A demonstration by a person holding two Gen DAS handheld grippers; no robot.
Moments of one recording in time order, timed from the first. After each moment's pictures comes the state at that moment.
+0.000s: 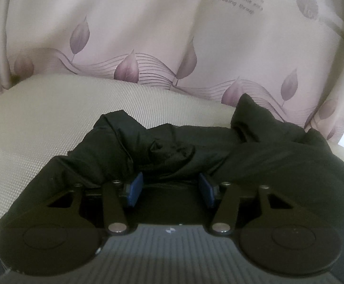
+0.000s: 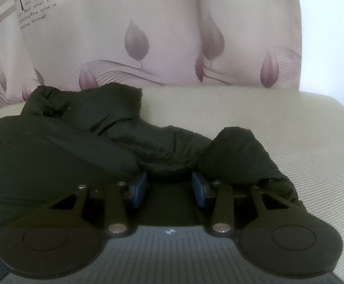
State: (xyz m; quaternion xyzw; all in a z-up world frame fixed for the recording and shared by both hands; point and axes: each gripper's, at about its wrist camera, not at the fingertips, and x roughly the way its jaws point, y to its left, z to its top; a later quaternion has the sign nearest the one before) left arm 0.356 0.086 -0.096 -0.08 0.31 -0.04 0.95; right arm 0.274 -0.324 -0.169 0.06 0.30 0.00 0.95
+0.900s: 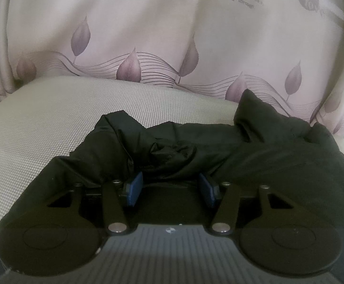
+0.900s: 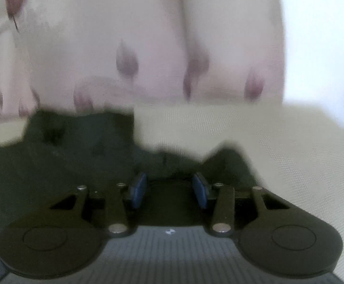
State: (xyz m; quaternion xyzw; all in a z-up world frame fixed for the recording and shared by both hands) left arm 0.358 0.080 -0.097 -0.06 0.32 -0.03 0.95; right arm 0.238 -0.317 -0.110 0.06 0.23 -0.02 0.97
